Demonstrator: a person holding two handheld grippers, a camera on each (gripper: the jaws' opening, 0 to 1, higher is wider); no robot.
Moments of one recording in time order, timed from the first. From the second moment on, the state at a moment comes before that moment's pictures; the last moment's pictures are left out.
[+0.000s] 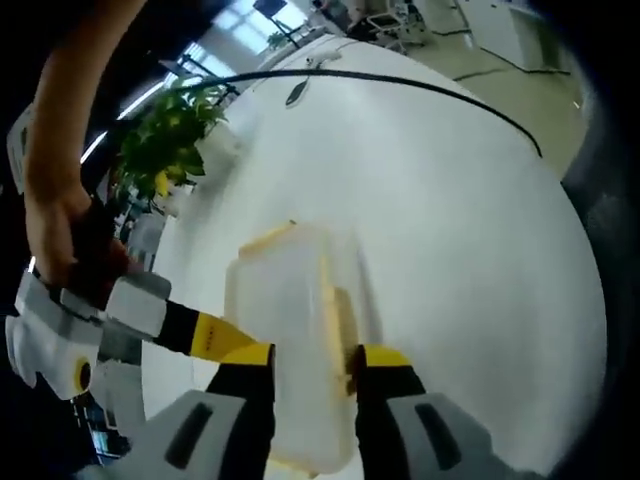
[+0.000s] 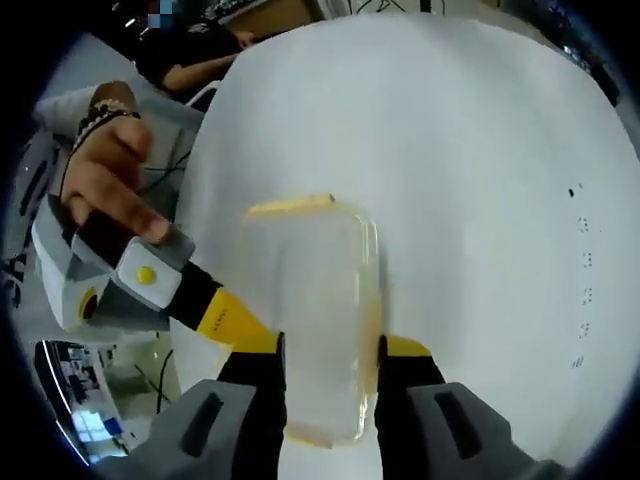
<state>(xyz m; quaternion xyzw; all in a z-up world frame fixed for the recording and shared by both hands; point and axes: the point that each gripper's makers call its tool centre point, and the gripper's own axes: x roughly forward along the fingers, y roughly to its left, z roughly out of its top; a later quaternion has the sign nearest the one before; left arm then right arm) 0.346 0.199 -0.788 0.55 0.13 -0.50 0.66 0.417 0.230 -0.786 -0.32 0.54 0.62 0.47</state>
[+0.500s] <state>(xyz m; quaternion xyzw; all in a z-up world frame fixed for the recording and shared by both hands) 0.346 0.196 -0.789 0.55 0.12 -0.46 0.68 0.414 0.213 -0.774 -0.42 0.44 0.57 0.55</state>
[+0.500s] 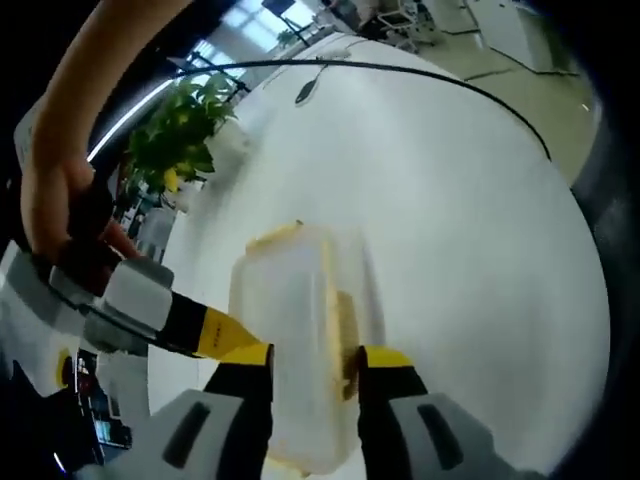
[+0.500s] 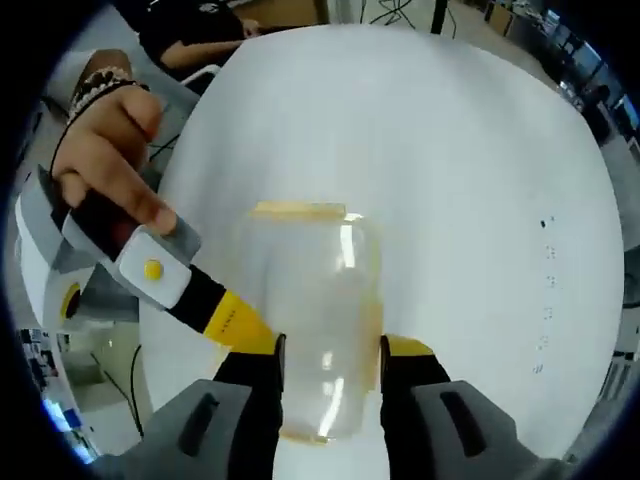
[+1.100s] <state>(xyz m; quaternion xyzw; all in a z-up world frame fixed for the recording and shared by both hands) 0.357 0.205 -0.781 0.52 0.11 -0.47 0.71 0.402 0.190 -0.756 -0.34 0.33 0.48 0.74</state>
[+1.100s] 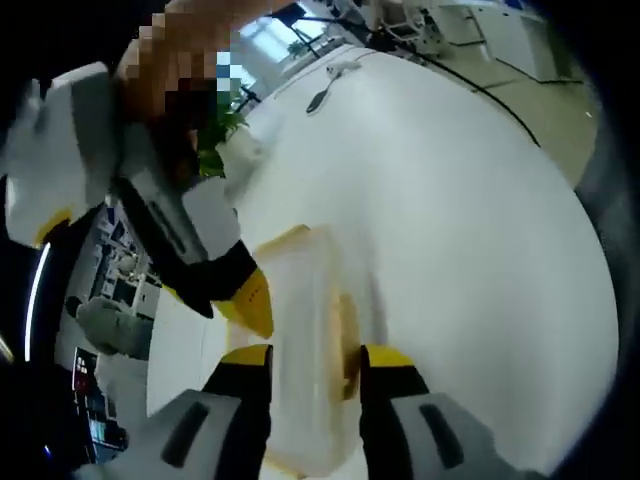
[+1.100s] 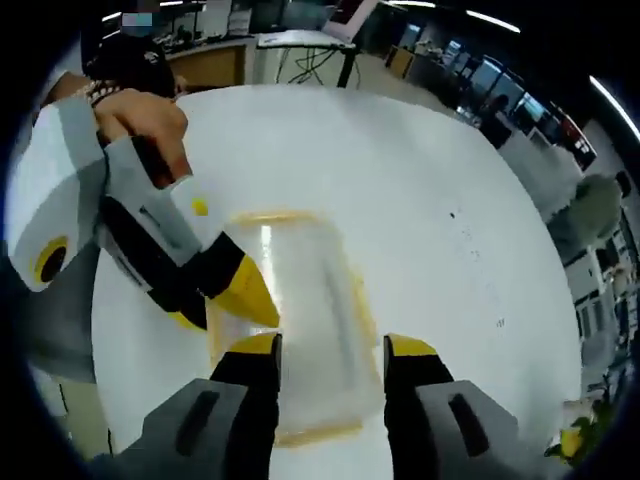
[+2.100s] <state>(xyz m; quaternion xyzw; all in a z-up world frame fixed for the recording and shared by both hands) 0.396 0.263 -0.786 0.26 0.22 -0.47 0.82 0.375 0.145 -0.798 -0.26 0.34 0.45 0.79</state>
